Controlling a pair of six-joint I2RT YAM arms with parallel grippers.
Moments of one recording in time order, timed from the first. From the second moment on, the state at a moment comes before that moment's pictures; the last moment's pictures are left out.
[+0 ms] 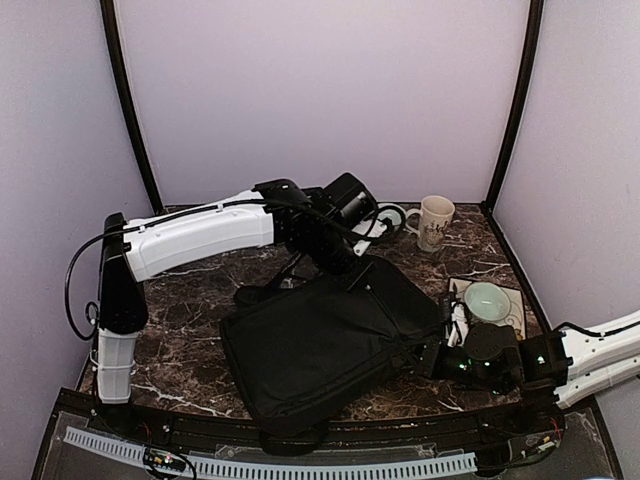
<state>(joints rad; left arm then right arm) -1.06 2.08 2.05 -0.96 0.01 -0.17 1.39 0.82 0.32 0.00 0.50 1.09</state>
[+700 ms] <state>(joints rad) -0.91 2.04 1.95 -0.85 -0.04 -0.12 1.38 0.89 0.49 -0.21 0.56 0.96</state>
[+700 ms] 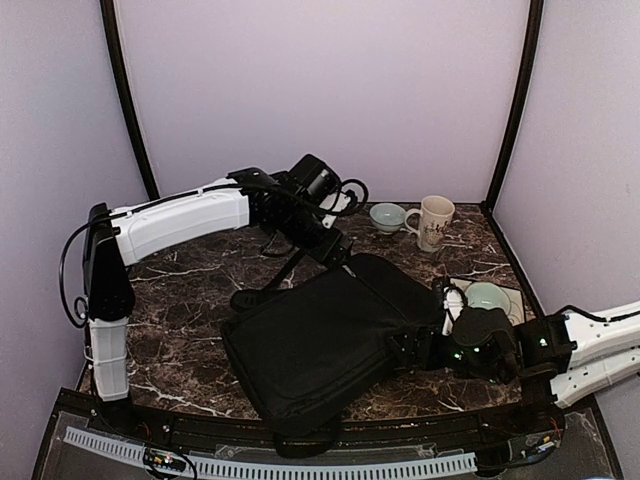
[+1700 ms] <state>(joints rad) -0.20 1.23 0.50 0.30 -0.54 0.00 0.62 0.95 0.60 0.01 0.80 0.34</state>
